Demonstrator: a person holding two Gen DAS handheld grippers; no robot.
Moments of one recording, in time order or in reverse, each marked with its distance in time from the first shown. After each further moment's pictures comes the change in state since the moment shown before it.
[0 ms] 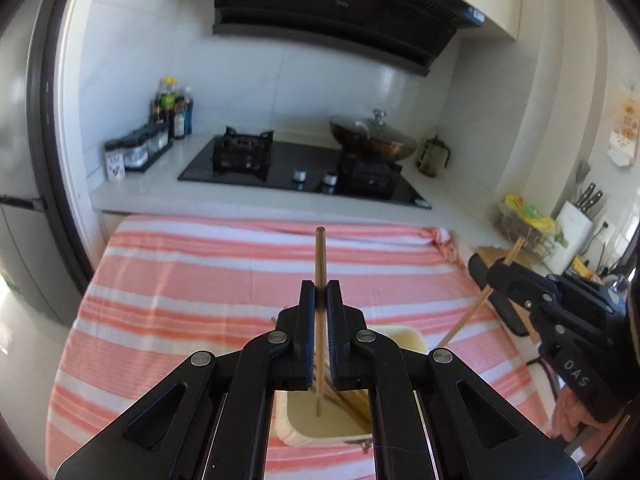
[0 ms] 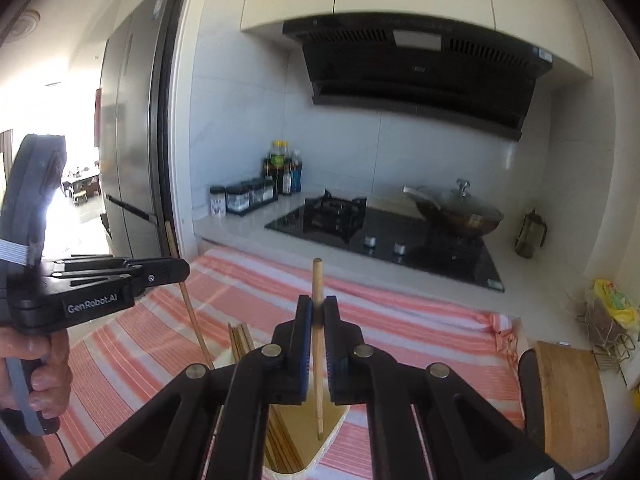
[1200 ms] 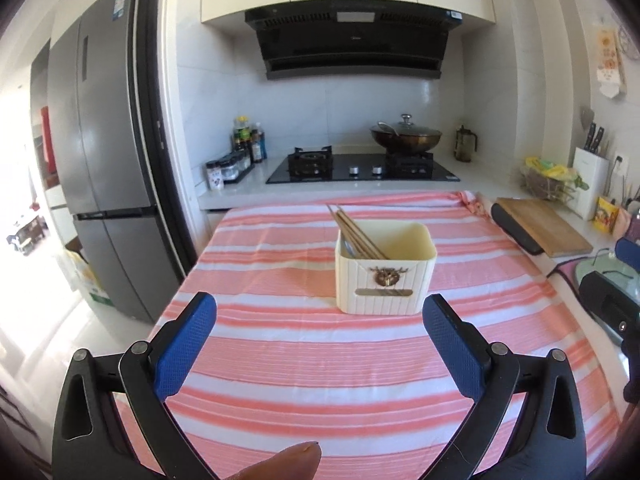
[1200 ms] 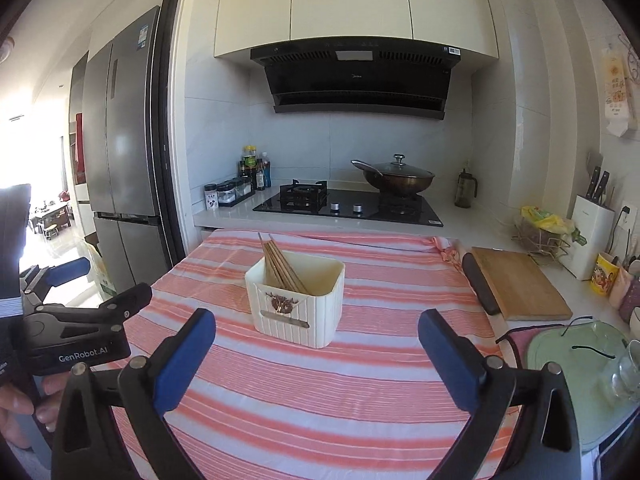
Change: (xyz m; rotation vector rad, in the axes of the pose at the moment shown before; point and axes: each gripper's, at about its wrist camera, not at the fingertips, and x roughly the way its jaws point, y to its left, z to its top) left arm -0.219 -0.072 -0.166 0.119 -0.137 0.300; right arm -0.245 0.080 -0.121 0.159 -0.057 -0.150
